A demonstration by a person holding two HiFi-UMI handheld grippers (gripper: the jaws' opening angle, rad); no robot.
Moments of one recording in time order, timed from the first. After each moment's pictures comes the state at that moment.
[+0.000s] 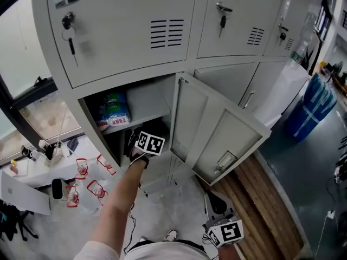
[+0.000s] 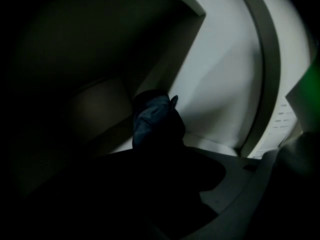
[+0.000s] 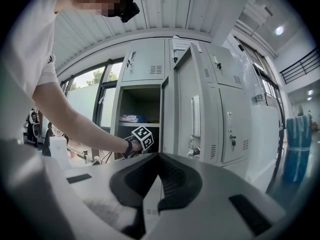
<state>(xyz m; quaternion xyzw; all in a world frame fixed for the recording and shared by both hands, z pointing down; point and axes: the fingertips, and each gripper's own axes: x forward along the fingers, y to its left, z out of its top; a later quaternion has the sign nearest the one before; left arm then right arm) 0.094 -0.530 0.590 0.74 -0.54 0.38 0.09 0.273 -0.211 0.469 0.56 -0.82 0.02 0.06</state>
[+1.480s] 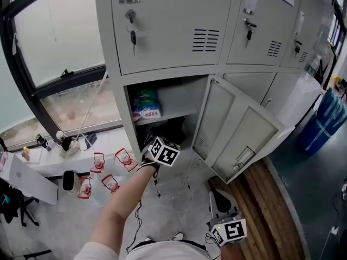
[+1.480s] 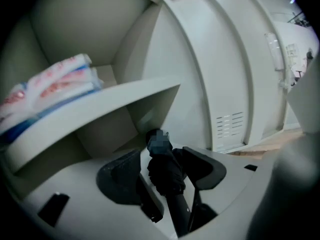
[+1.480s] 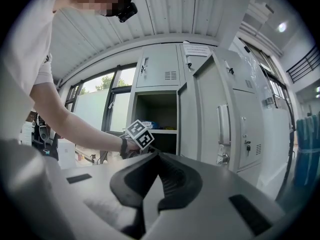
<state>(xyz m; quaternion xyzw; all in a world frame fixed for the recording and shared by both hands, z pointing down) 0.080 -0.462 0.515 0.80 -0.51 0.31 -0.01 0.222 -0.193 0.460 0.53 -0.85 0.00 0.04</state>
